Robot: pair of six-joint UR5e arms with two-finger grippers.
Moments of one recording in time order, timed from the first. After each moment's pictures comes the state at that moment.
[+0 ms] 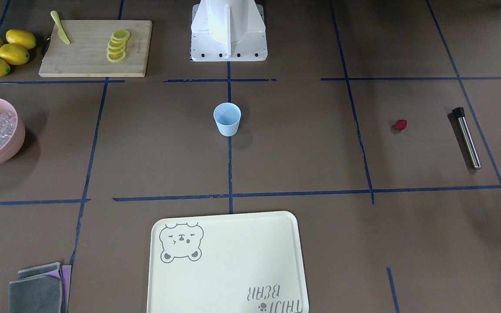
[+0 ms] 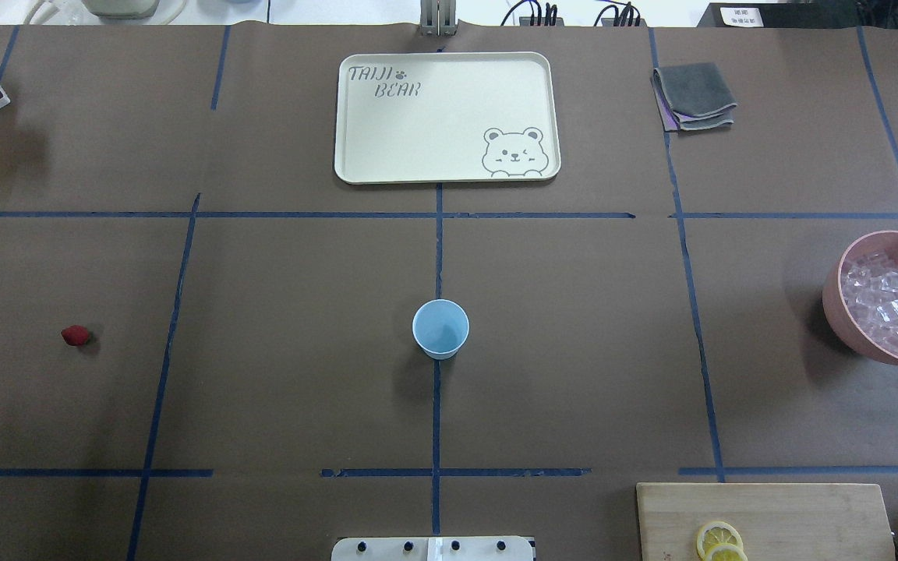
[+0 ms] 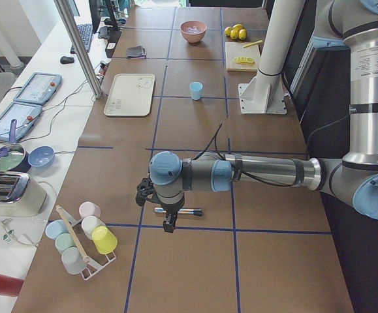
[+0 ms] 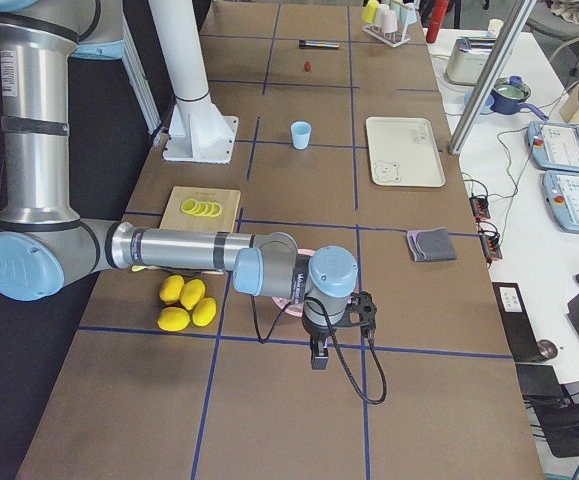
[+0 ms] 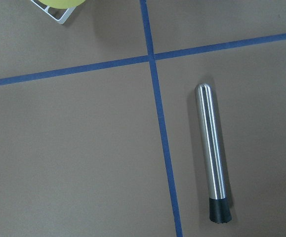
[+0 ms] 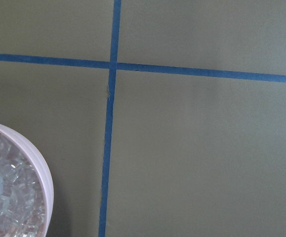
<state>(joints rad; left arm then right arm) -1.58 -1.46 -1.73 -1.49 -2.37 0.18 1.61 -1.63 1.62 -1.64 2.30 -0.14</state>
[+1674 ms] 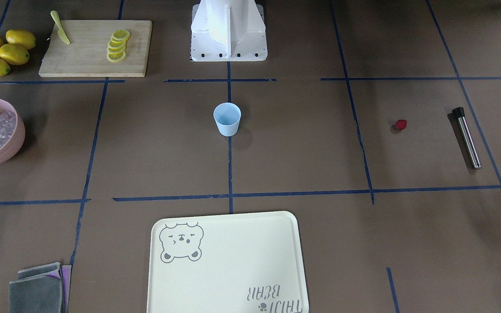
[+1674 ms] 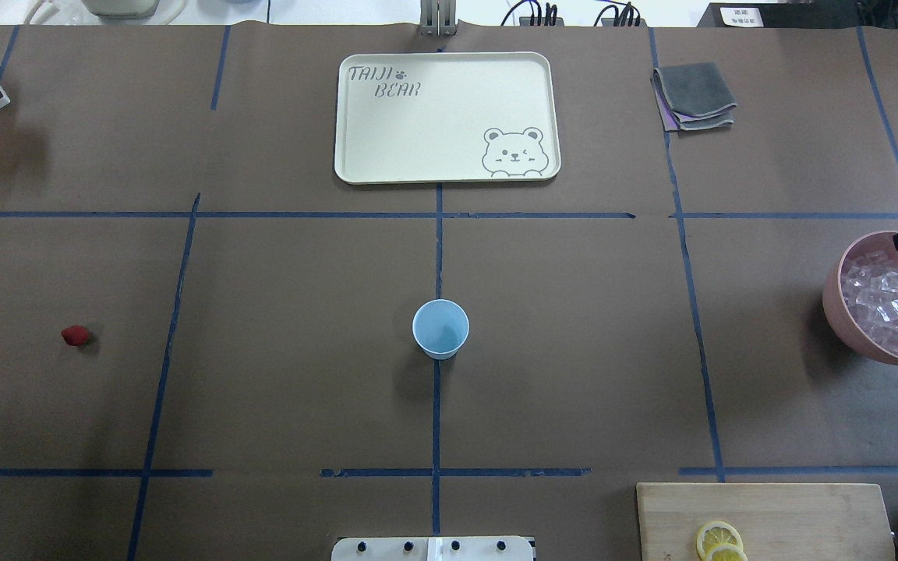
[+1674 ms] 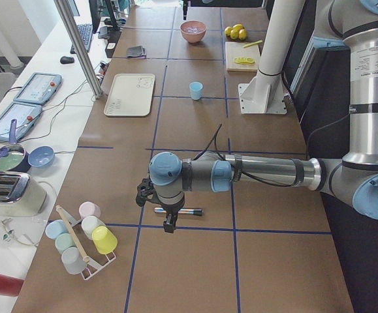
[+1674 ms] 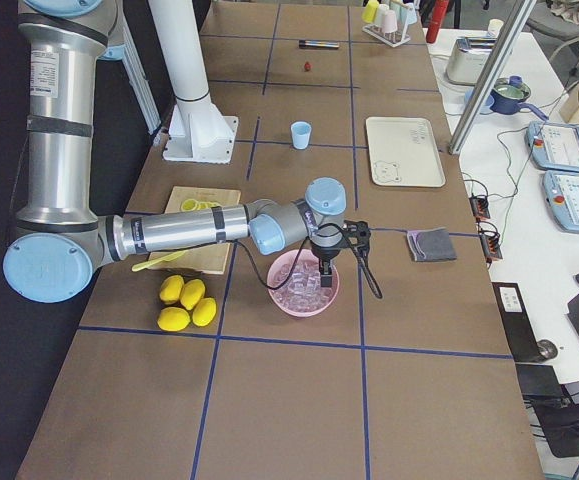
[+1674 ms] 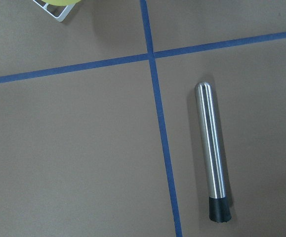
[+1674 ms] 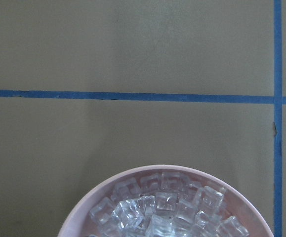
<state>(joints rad) -1.58 -1.46 -1.73 -1.49 -2.37 0.18 1.24 -1.68 1.79 -1.25 2.28 0.51</state>
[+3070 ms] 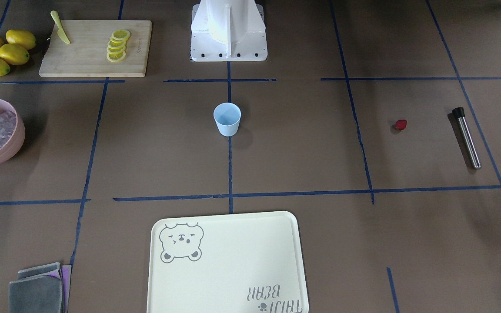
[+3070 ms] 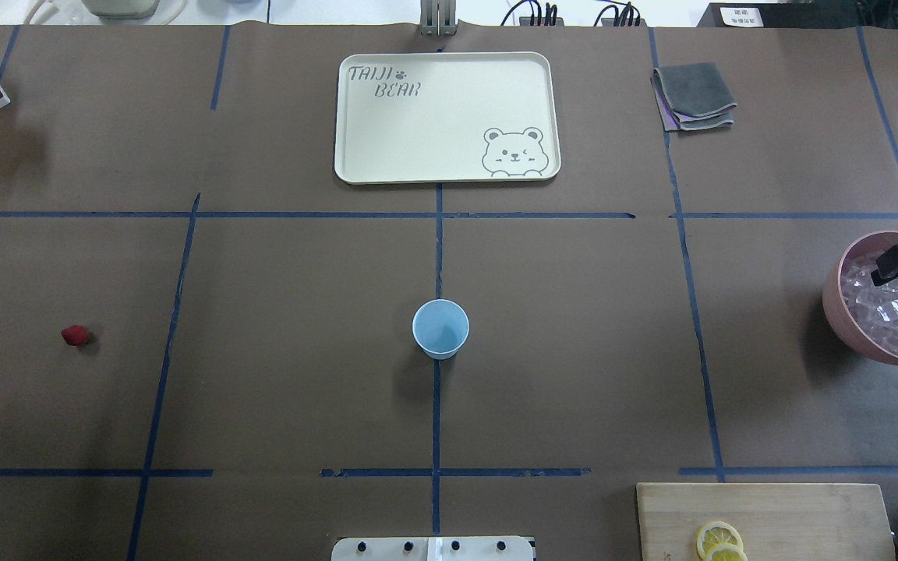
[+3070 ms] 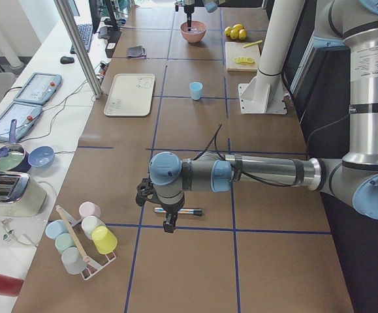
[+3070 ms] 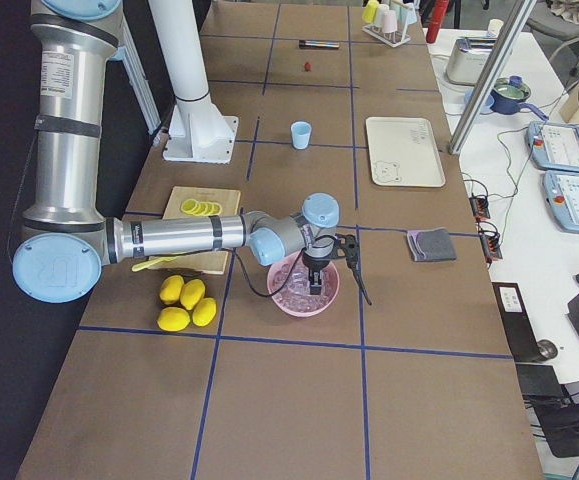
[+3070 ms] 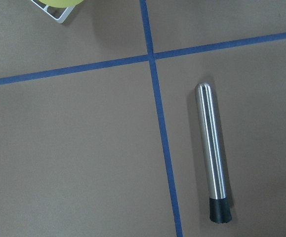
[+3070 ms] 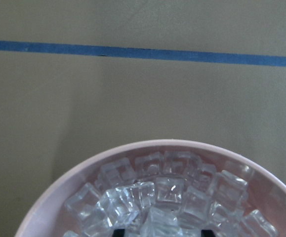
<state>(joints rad) -1.58 -1.46 -1.73 -1.50 -2.37 0.18 1.14 -1.67 1.71 -1.22 2.25 0.53</state>
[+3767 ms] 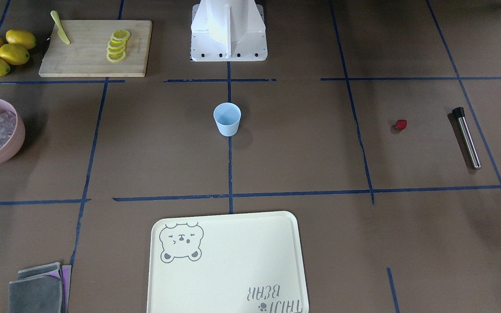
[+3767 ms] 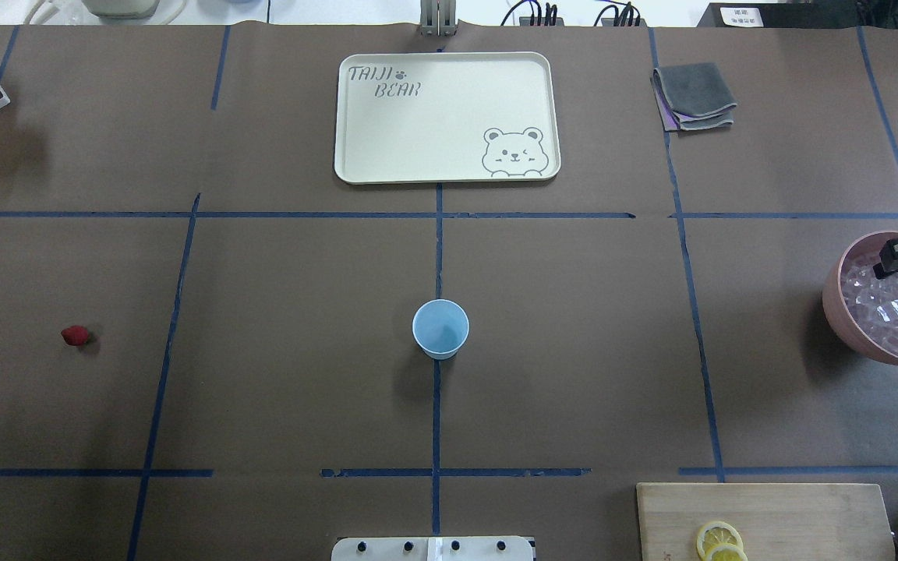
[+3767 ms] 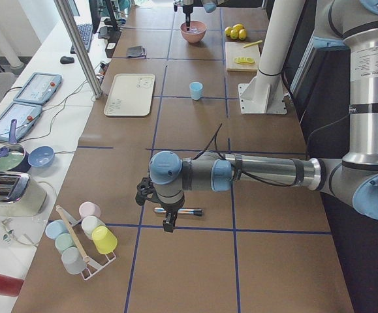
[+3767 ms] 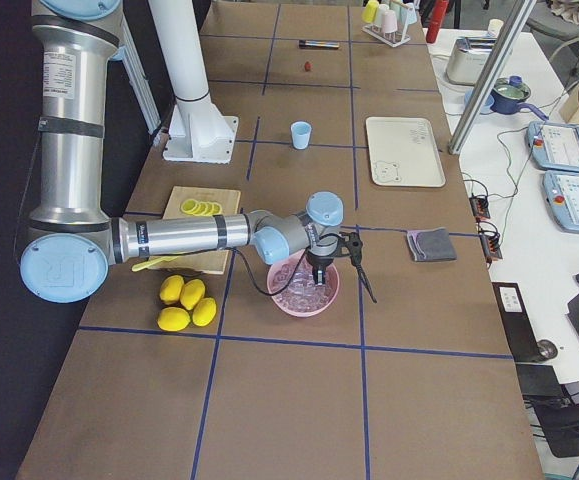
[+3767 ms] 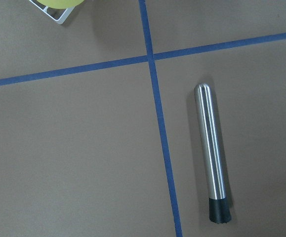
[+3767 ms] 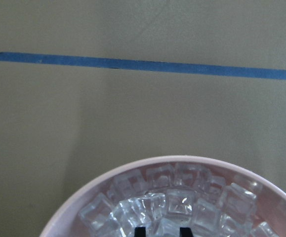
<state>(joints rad) -1.58 -1.46 -1.74 -1.50 -2.37 0.18 1.15 -1.66 1.73 -1.22 2.25 0.52</state>
